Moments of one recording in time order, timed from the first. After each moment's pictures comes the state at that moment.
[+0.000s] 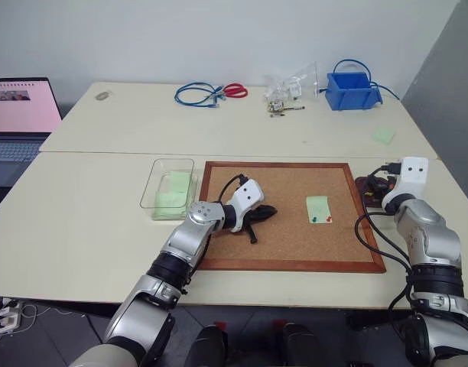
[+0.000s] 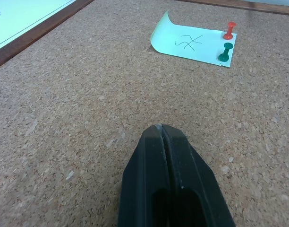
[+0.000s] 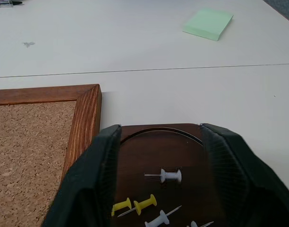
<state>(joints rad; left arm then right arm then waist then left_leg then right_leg) -0.62 0.25 -0.31 0.41 -0.06 0.19 -0.87 -0.48 -0.43 -0.29 0.24 0.22 0.52 0.15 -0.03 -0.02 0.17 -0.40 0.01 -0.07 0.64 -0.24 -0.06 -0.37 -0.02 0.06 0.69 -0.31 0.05</state>
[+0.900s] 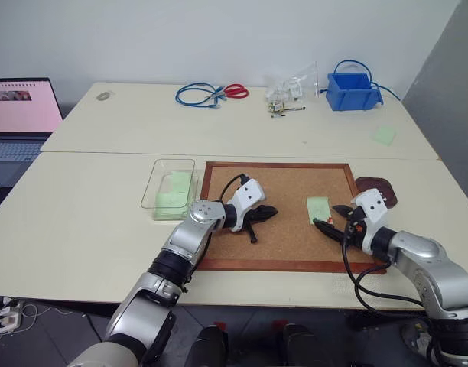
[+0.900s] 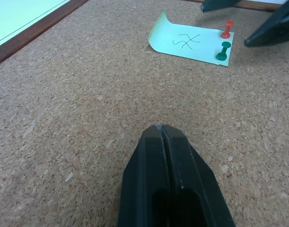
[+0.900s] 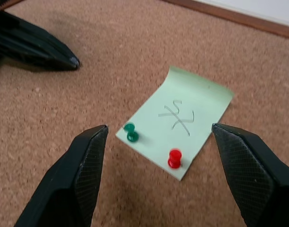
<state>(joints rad) -0.64 0.25 -0.32 0.43 -0.06 0.18 -0.89 -0.11 -0.58 -0.05 -0.27 0.35 0.61 0.61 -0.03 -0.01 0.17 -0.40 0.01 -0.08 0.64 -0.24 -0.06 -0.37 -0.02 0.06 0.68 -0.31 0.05</state>
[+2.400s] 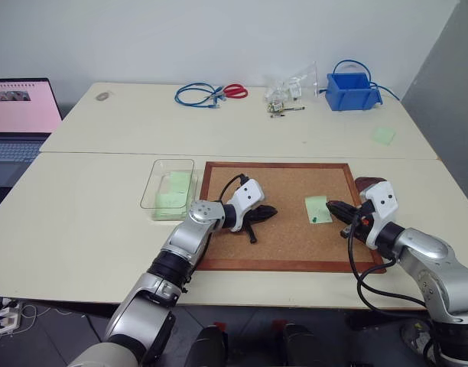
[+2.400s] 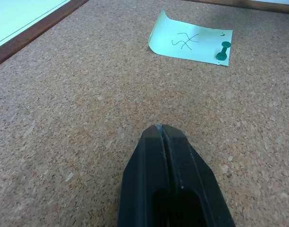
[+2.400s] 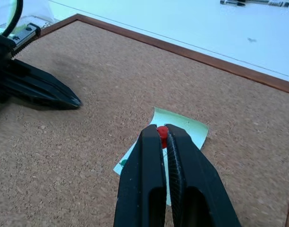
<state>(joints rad) -0.64 0.25 -0.32 0.42 -0.06 0.18 -0.89 -0.11 -0.55 -0.12 -0.35 0.38 0.60 0.58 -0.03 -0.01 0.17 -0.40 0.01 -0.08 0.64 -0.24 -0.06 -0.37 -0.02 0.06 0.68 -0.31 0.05</state>
